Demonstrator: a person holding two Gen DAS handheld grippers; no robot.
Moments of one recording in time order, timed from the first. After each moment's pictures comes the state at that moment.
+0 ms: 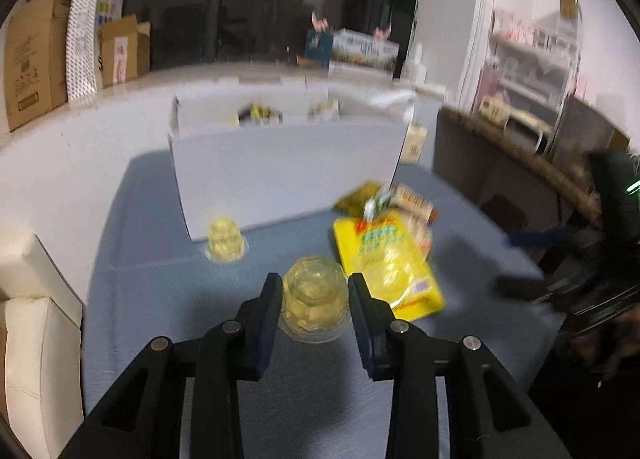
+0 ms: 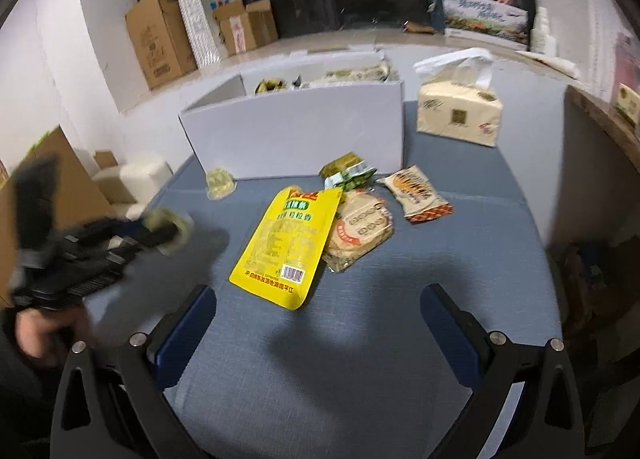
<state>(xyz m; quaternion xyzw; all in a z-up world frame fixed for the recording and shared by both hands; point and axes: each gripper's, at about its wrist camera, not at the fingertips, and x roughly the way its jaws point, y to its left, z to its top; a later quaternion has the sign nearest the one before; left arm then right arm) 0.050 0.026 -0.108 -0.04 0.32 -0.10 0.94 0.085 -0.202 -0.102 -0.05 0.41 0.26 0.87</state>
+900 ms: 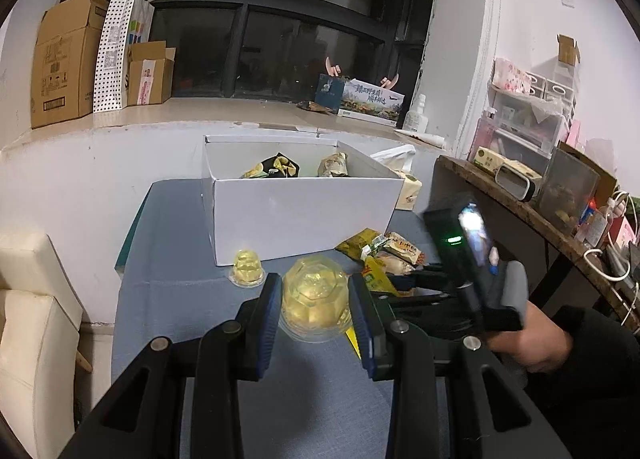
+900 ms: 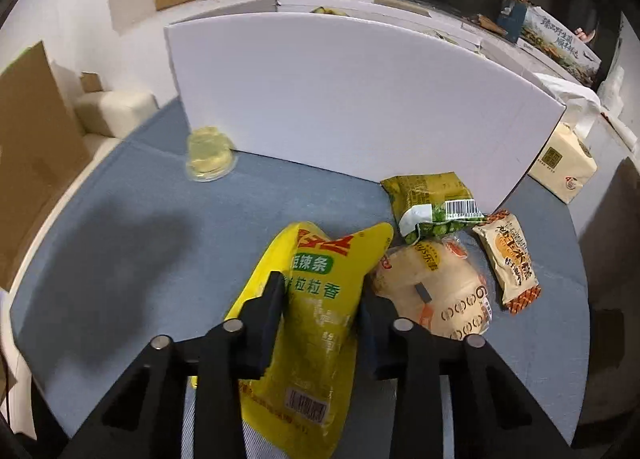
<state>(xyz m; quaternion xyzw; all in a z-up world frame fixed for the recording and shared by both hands) 0.016 0.051 -0.077 -0.09 0.27 -0.09 0.96 0.135 -0.102 -0.146 -0.15 0.43 0.27 0.85</state>
